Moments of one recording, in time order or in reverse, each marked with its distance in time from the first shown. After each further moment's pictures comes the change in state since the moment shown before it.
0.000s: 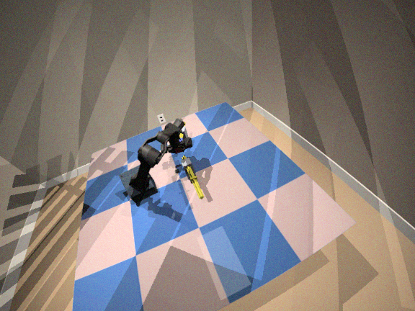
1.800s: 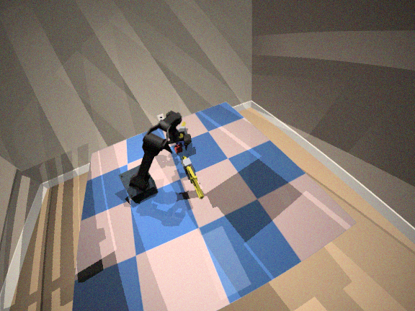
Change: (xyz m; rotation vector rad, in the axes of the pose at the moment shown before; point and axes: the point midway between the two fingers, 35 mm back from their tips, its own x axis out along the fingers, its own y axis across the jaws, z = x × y) arm -0.016 0.001 0.007 0.007 0.304 0.036
